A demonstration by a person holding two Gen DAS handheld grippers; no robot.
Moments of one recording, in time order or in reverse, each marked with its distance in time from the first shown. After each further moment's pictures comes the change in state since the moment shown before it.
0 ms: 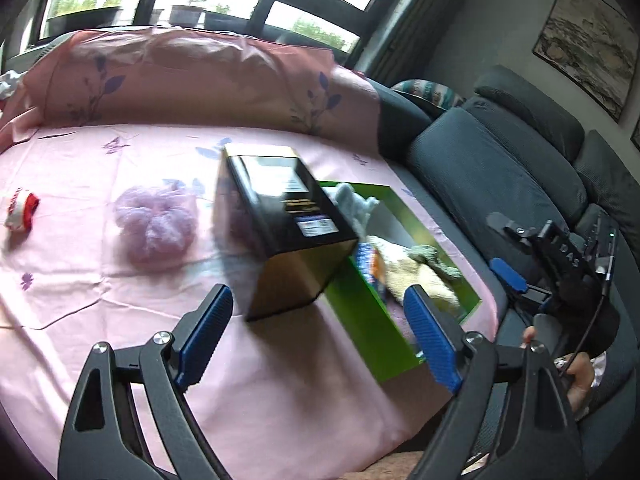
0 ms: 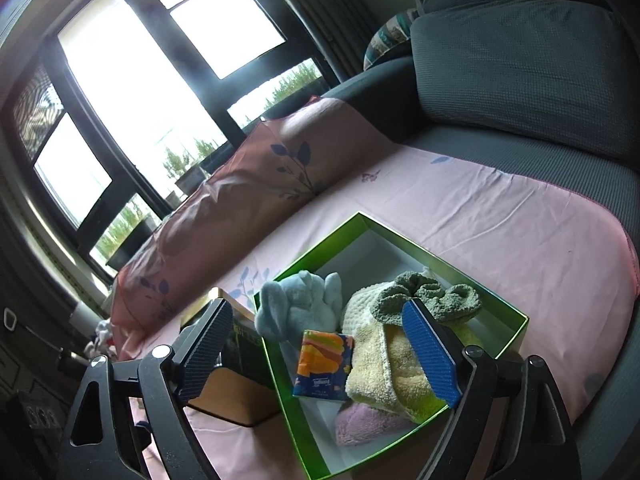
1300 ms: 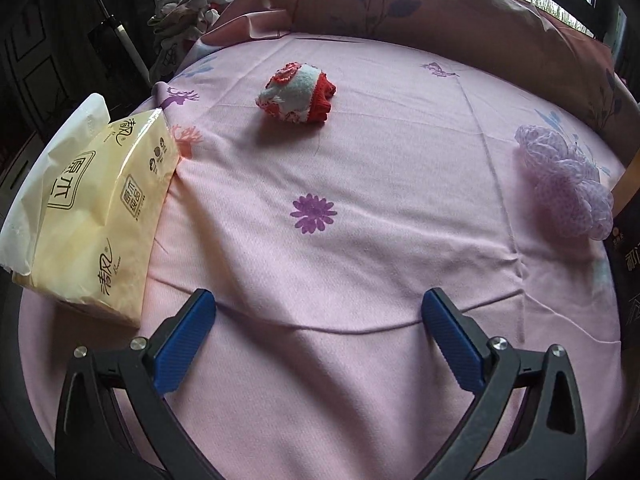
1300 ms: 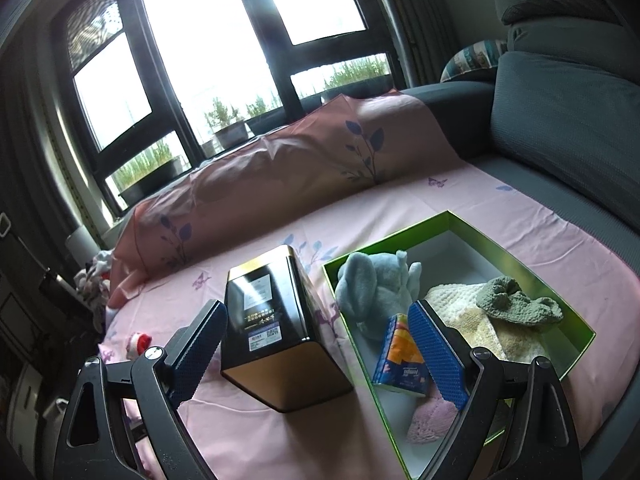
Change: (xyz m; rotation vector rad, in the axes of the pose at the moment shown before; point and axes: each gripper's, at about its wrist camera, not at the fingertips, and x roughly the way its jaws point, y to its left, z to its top) left arm 0.031 0.229 -0.048 -0.253 0.099 0.761; right arm 0.024 0.100 -0.040 -0.275 0.042 0.018
